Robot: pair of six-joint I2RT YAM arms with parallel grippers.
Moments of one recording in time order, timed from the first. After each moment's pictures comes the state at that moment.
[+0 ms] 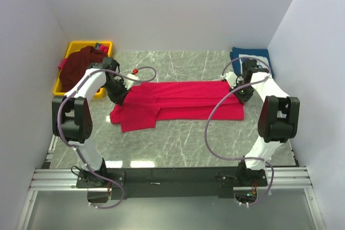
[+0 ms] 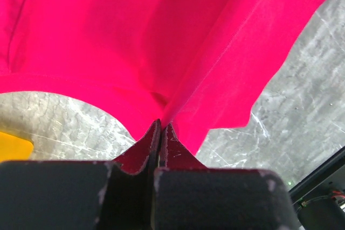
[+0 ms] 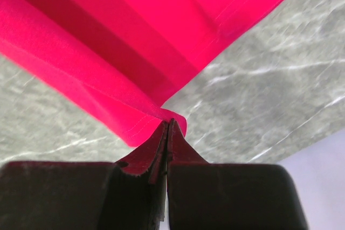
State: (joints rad) left arm -0.10 1.77 1.40 -1.03 0.34 0.85; right arm -0.07 1.75 1.30 -0.89 -0.08 -0.89
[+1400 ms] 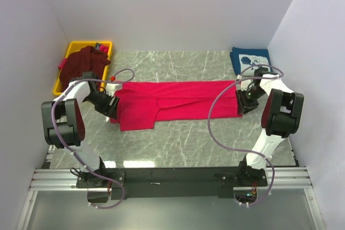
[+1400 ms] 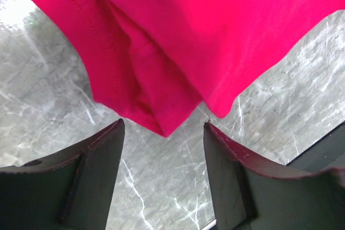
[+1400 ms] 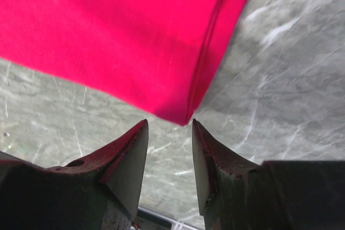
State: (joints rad) left arm 0.14 1.71 1.15 -0.93 0.47 0.67; right arm -0.23 1.86 1.29 -0.97 -0.29 -0.48
